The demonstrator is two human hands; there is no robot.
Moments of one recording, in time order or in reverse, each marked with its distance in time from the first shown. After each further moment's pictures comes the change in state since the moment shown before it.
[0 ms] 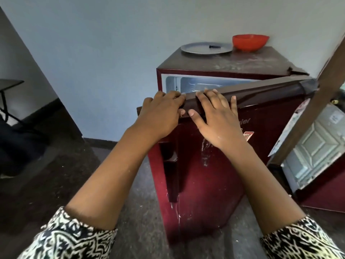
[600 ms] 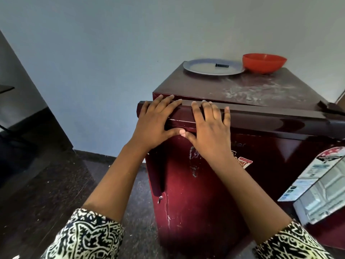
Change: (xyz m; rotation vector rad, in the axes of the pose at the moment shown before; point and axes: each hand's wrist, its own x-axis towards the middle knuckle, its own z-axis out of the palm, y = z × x) left_hand 0.150 -0.091 0.087 -0.134 0.245 0.051; right_hand 0.135 0.025 0.074 -0.252 0.128 -0.042
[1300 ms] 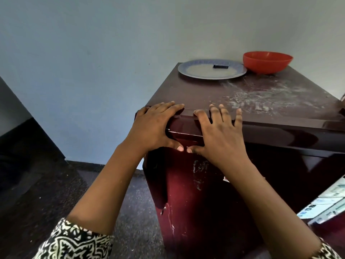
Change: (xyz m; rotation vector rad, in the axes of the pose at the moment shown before) left_hand 0.068 -0.032 0.011 0.024 -0.212 0.051; right_hand 0.050 0.017 0.011 -0.094 -0.215 0.008
